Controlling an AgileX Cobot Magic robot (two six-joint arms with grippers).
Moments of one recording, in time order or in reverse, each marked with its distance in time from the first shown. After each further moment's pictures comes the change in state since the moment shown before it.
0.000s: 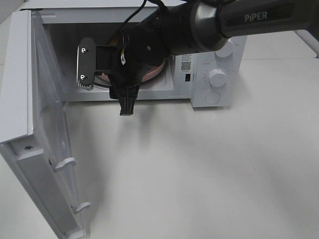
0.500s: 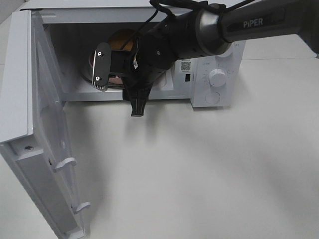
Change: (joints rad) left arm 0.000 0.000 0.000 0.000 0.000 0.000; right arm -0.057 0.046 -0.003 -0.023 0.002 0.037
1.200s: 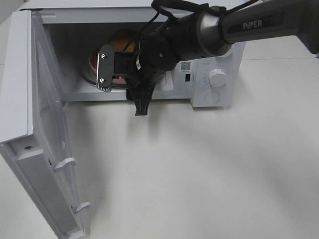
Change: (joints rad) left arm 0.000 0.000 0.000 0.000 0.000 0.000; right arm -0.006 0.006 0.000 -0.038 -0.006 0.000
